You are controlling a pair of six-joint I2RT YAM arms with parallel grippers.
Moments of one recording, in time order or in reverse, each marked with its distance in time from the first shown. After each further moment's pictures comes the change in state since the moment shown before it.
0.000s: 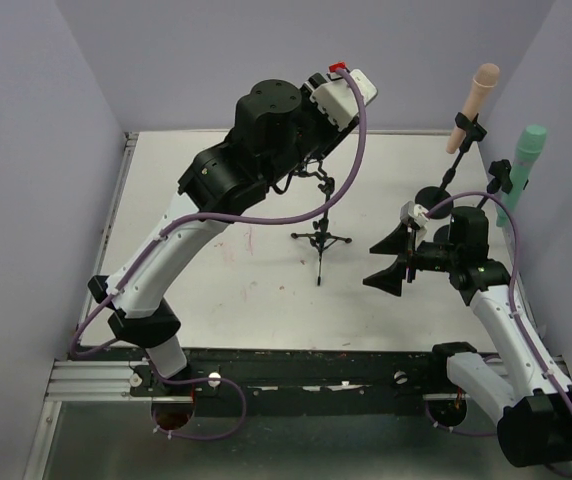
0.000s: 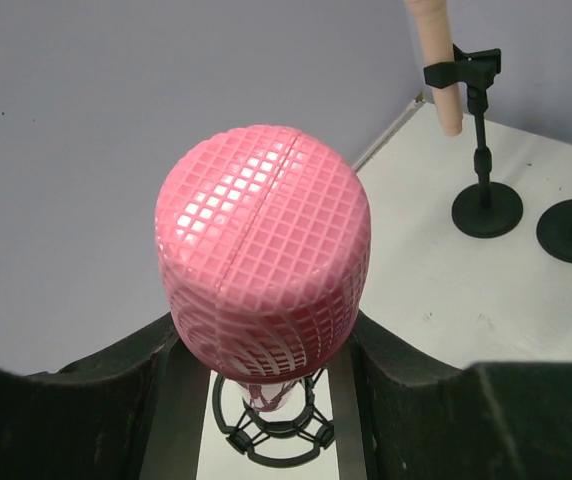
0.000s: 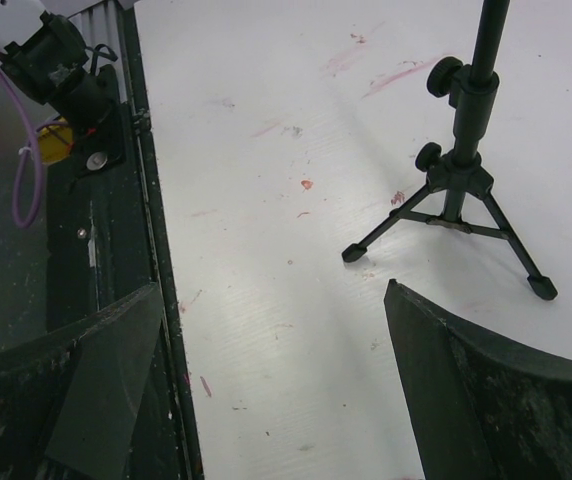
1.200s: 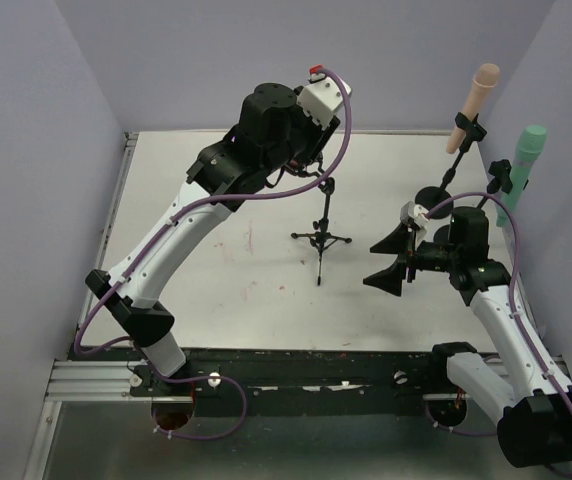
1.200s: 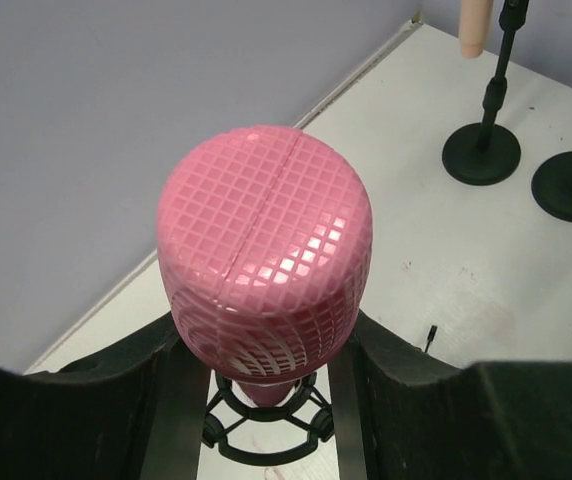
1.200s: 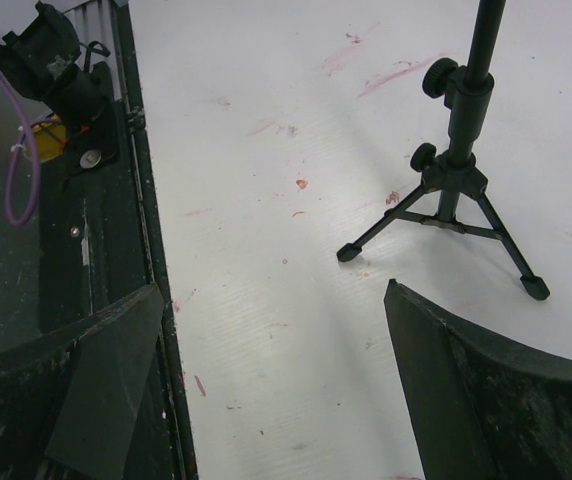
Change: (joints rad) left arm 0.149 -0.029 -0.252 0.067 0.120 -0.162; right arm 0.000 -0.003 0.000 0.000 0.008 -0.012
